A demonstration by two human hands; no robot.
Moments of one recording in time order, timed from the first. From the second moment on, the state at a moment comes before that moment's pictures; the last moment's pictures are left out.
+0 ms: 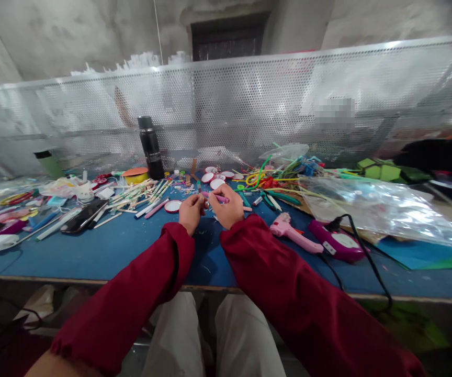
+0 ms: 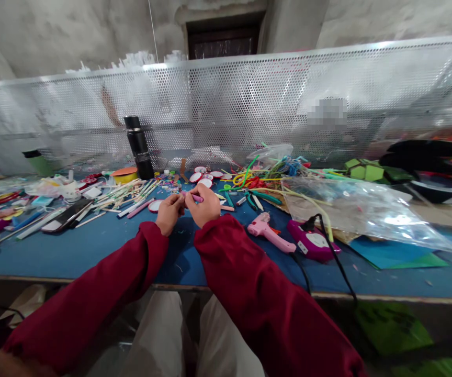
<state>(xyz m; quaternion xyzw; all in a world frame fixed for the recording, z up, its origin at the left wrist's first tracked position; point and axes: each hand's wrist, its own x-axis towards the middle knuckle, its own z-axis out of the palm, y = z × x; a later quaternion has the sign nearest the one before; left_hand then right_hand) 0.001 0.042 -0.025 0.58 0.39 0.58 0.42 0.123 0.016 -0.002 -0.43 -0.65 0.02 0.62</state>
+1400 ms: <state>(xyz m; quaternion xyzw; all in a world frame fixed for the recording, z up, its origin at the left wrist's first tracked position) 0.000 0.044 -0.027 0.59 0.40 0.57 0.40 0.125 0.017 -0.001 -0.43 -0.65 0.01 0.62</state>
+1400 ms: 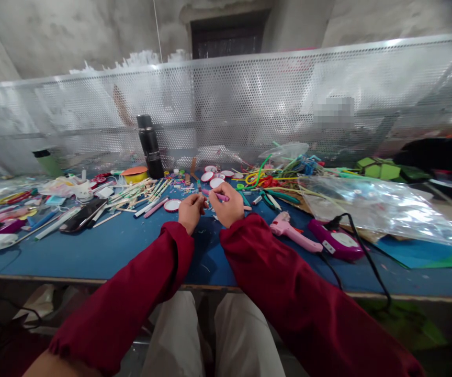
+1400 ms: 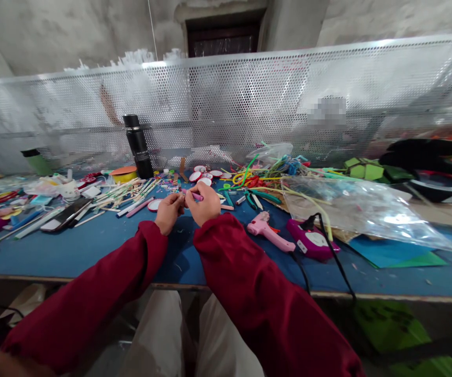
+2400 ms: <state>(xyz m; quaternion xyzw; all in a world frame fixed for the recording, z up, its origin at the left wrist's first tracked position) -0.017 0.032 -0.002 0.56 0.26 0.45 0.64 0.138 0.039 -0.003 -0.48 -0.55 0.14 0.67</state>
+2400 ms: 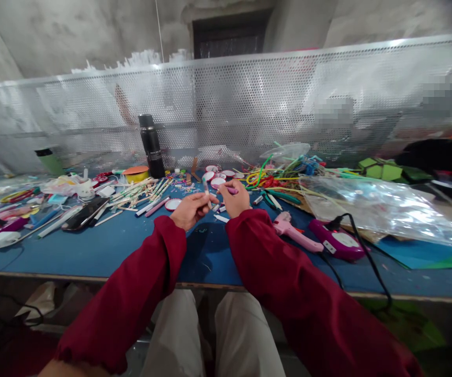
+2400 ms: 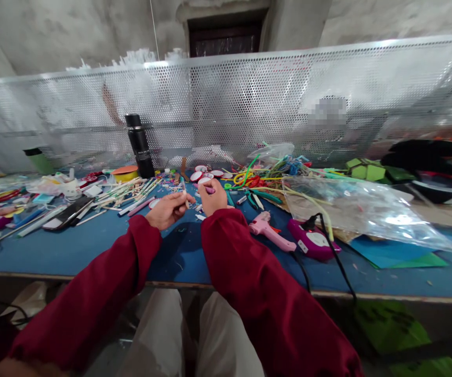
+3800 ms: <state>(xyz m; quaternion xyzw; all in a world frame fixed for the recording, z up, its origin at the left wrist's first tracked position) -0.005 0.029 -0.009 0.55 0.33 0.46 0.61 0.135 0.047 0.000 -0.37 -0.40 0.37 0.76</state>
